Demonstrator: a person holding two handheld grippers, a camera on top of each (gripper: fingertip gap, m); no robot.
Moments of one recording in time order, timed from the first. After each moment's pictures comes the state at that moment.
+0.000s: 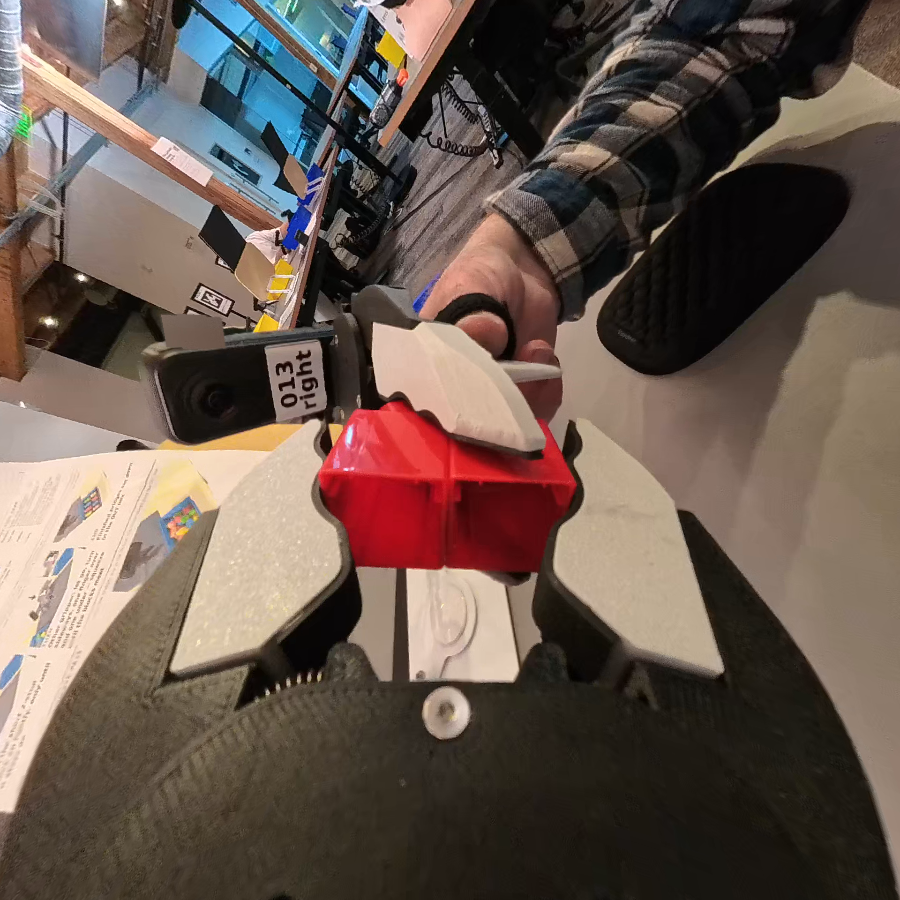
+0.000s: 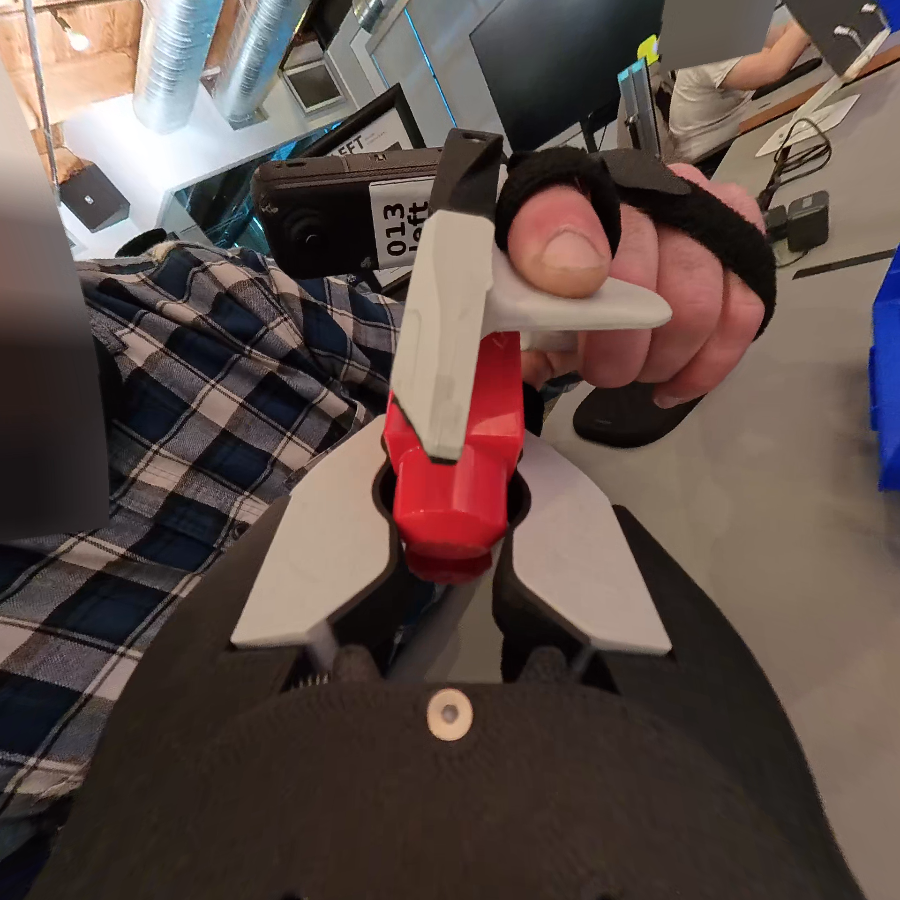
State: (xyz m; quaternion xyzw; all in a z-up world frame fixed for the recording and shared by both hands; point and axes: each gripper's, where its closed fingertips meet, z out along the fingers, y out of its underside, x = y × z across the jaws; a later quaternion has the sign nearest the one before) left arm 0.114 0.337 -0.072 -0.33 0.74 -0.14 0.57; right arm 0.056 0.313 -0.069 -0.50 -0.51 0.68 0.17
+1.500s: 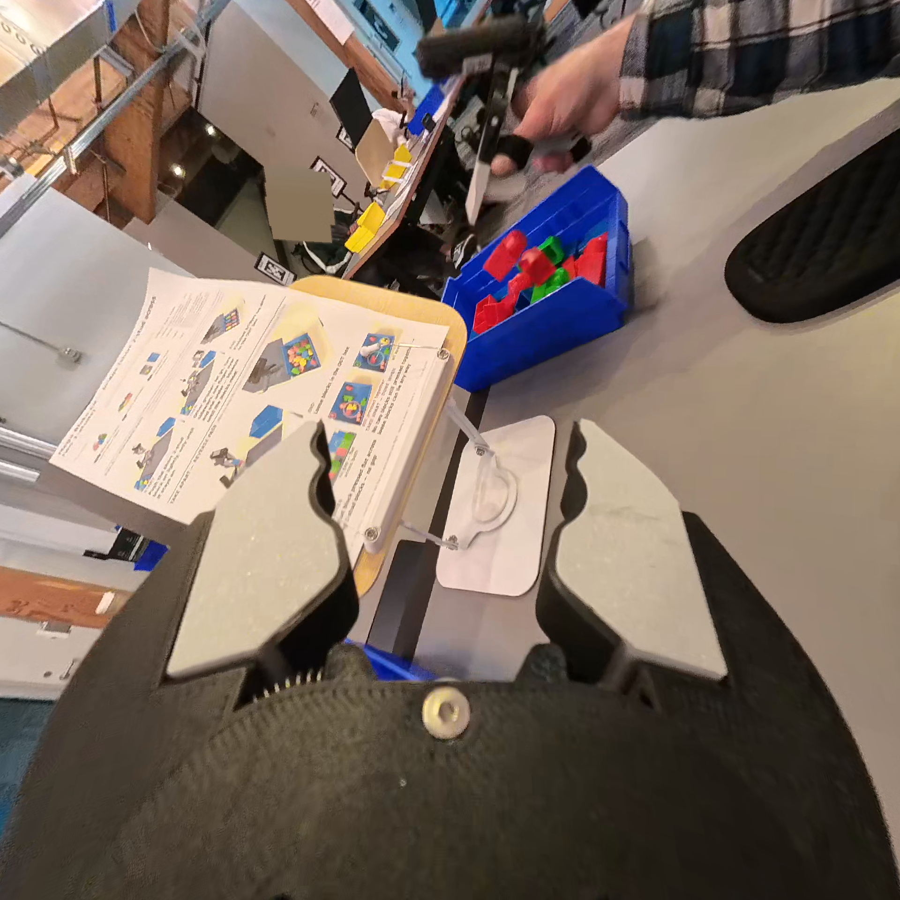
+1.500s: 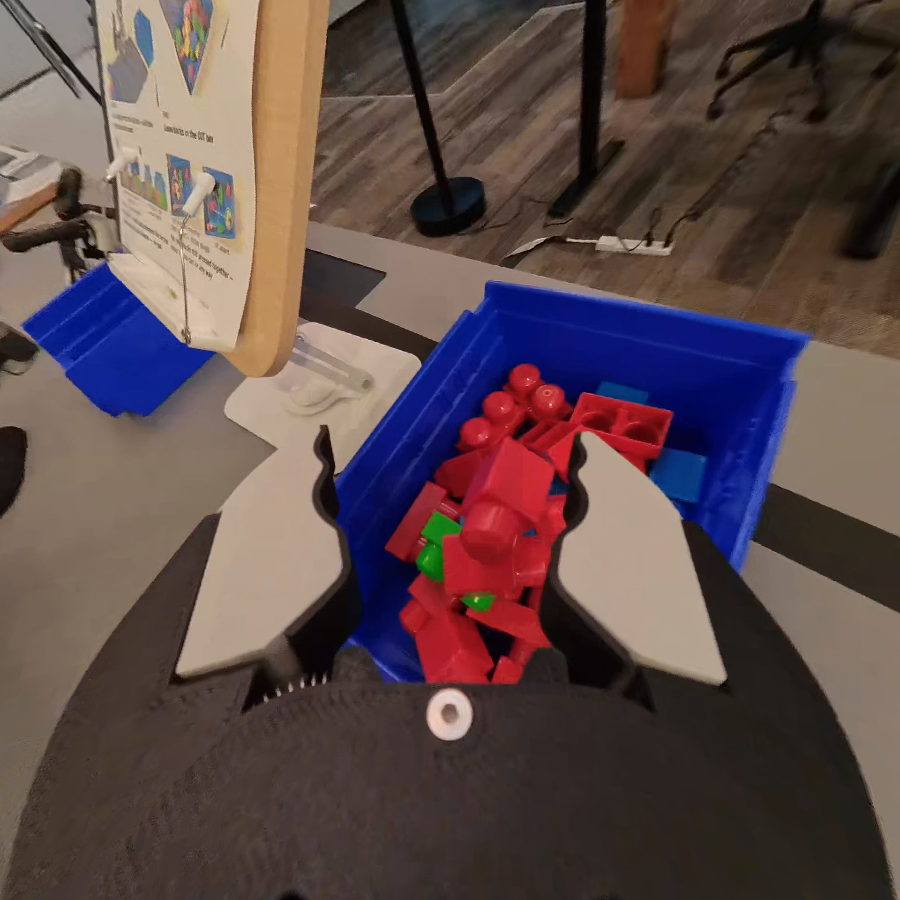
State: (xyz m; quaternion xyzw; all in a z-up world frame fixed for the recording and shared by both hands) left arm 0.029 0.374 -0.047 -0.45 0.64 -0.07 0.62; right arm 0.409 0.534 -0.130 -0.83 -0.16 0.25 0.47
